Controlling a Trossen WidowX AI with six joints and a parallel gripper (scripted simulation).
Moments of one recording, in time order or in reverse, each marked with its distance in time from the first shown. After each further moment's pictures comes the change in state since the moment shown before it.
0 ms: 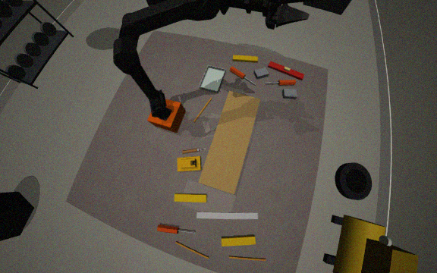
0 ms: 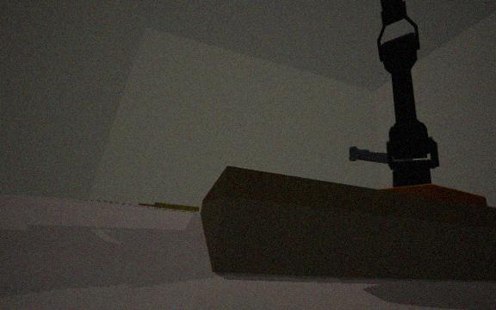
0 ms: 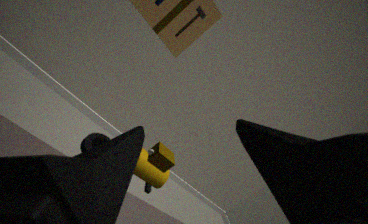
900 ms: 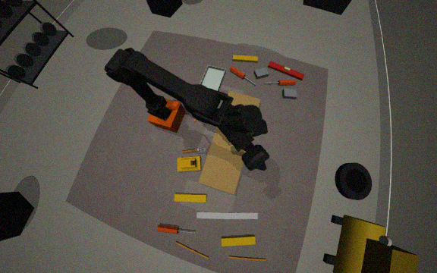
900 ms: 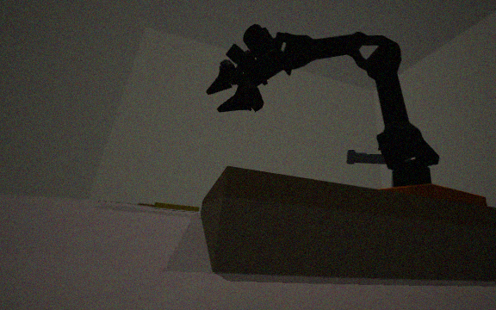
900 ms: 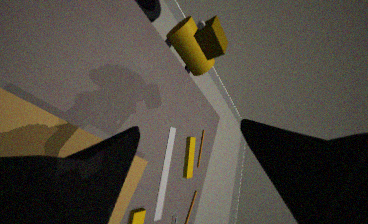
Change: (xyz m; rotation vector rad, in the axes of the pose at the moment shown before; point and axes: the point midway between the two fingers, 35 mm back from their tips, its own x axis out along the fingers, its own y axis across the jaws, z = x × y) arm 0.028 0.026 -0.385 -0.217 0.630 0.454
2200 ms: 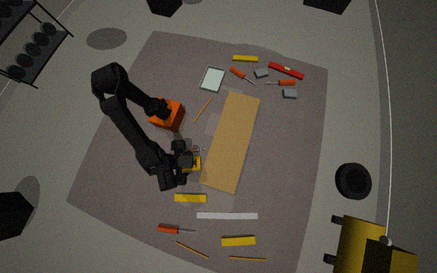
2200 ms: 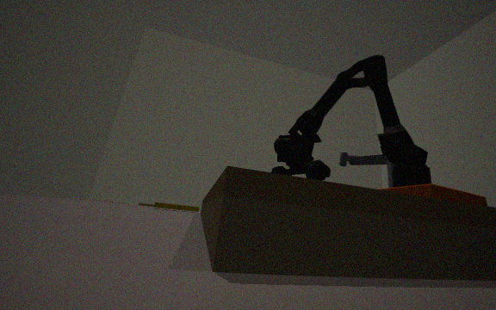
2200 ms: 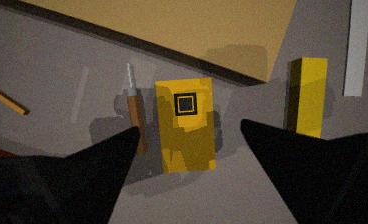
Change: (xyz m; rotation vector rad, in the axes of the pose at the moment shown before) arm -0.037 0.194 -0.272 0.490 0.243 0.729
